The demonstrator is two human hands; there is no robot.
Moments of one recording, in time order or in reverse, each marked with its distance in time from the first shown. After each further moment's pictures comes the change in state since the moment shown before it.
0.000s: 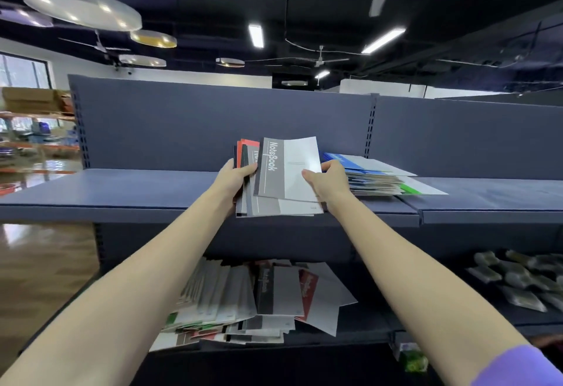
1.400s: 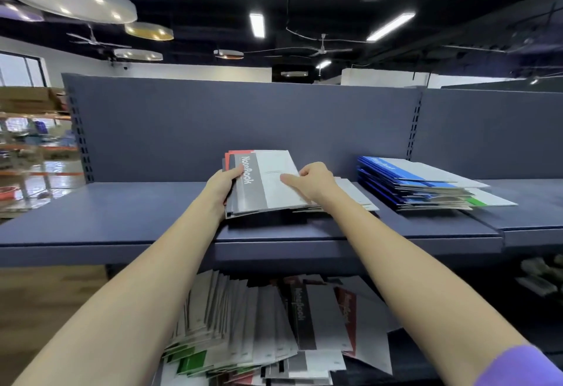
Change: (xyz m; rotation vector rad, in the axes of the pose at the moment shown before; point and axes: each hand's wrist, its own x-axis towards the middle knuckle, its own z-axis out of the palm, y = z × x) left_hand 0.113 -0.014 -0.099 -0.144 0.023 -0.189; right_hand 0.052 -0.025 0.125 -0.337 -0.204 -0.088
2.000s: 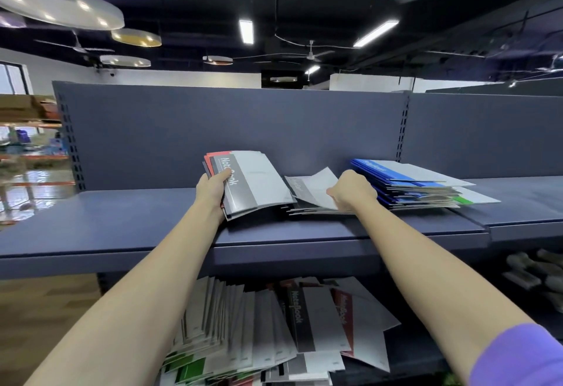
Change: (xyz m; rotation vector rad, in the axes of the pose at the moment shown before) left_hand 0.007 -0.004 -0.001 -0.133 0.171 0.107; right_hand 0.014 0.050 -0.045 -0.497 0.177 0.254
